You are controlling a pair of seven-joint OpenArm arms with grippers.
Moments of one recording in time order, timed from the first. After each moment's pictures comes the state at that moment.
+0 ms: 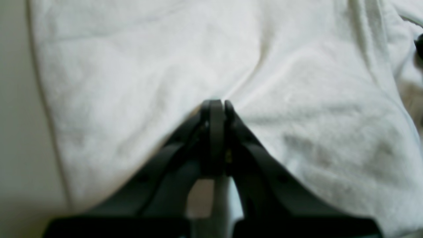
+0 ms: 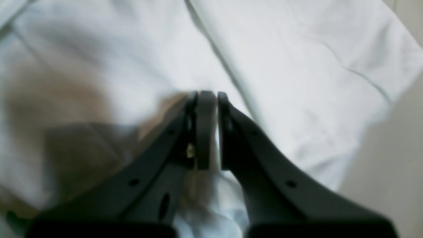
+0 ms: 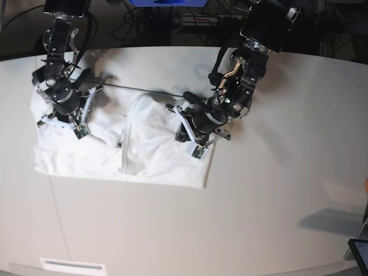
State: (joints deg) left arm -2.6 -11.8 24.0 84.9 -18.9 -5.2 36.0; right arm -11.2 1.4 14.8 100.5 -19.7 36.8 -36.2
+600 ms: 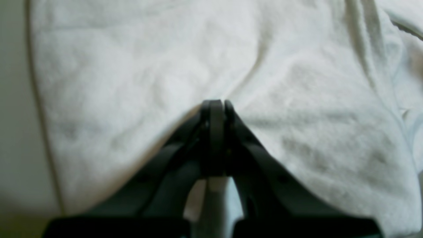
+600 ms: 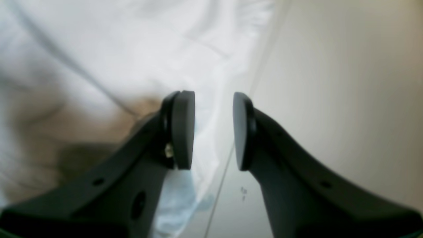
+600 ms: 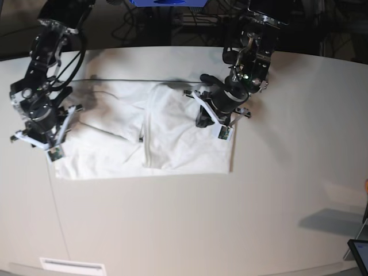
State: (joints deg) left arm 9.9 -12.4 14.2 93.4 -18.3 -4.7 34.4; right arm -1.8 0.4 26.9 109.7 -10.9 41.4 -55.6
